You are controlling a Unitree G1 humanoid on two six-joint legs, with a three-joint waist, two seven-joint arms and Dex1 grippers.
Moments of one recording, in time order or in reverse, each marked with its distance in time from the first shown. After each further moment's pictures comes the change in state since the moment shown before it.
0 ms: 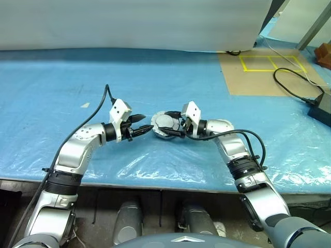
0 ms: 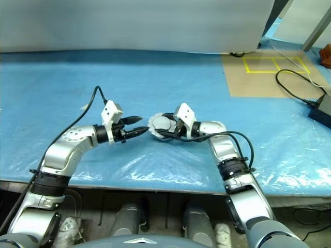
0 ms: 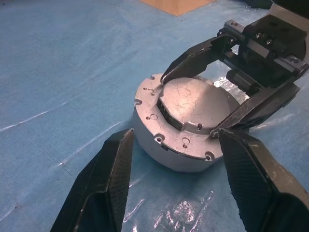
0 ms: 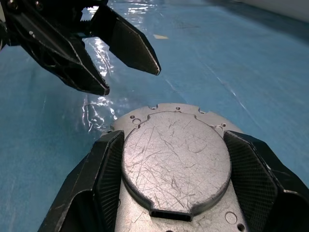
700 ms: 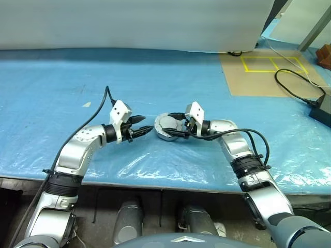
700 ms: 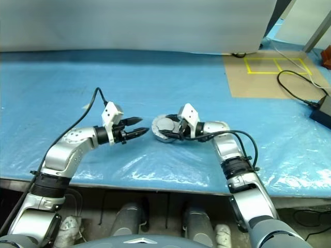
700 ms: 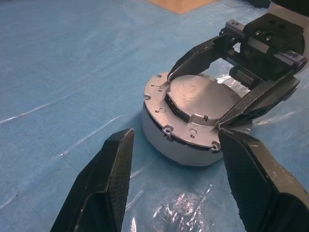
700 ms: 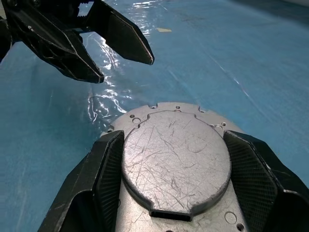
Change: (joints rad) left arm 0.013 -0.006 -0.006 -0.004 0.000 -0.001 0.012; right arm -0.013 -0.032 -0.017 0.042 0.048 0.023 0.057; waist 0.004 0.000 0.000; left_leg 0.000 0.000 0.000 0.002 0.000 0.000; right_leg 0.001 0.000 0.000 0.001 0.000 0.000
